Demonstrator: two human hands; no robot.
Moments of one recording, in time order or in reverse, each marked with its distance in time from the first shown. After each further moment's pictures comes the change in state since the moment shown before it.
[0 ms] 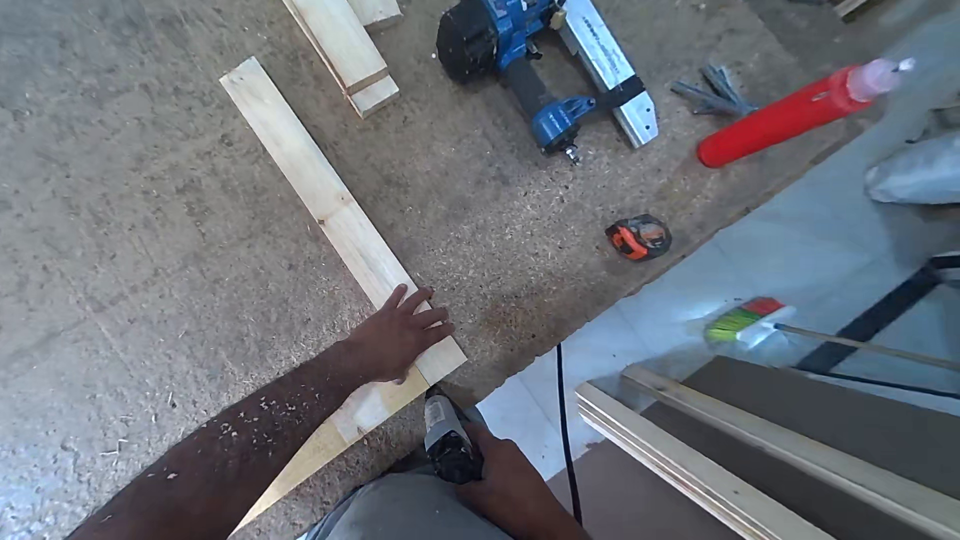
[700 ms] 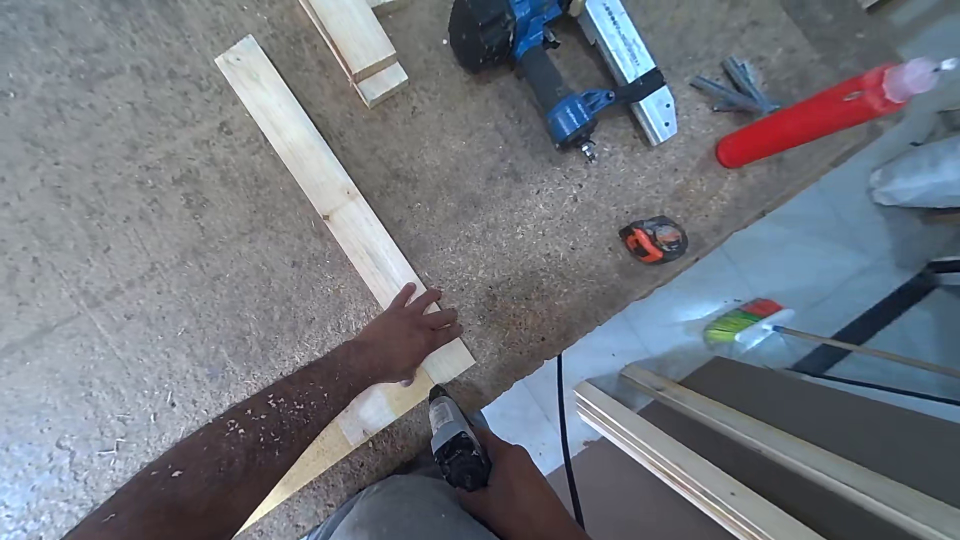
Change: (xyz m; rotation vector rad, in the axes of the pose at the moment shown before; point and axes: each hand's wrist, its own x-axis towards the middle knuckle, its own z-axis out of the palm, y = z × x) left_hand 0.002 -0.005 0.000 -0.005 0.003 0.020; right_hand -0.007 -0.025 -0.005 0.011 0.025 0.100
